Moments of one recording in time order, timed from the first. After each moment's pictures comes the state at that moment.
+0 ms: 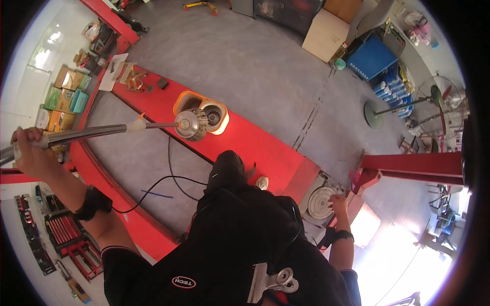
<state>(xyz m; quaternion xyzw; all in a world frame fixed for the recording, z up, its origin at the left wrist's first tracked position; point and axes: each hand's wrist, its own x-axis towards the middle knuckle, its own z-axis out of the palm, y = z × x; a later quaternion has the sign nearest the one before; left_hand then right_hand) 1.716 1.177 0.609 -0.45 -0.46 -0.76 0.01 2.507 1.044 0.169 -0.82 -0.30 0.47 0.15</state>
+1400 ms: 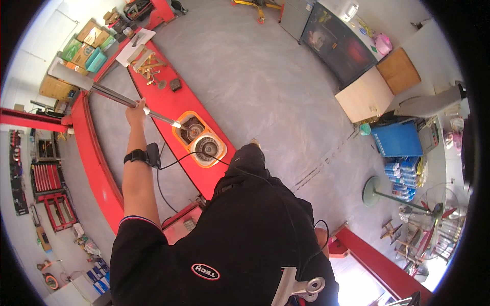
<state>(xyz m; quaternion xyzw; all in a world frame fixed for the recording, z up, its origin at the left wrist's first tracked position) 1.696 1.515 0.234 -0.21 -0.84 -0.51 -0.01 2.583 1.396 0.080 -0.58 -0.70 0.36 -0.20</state>
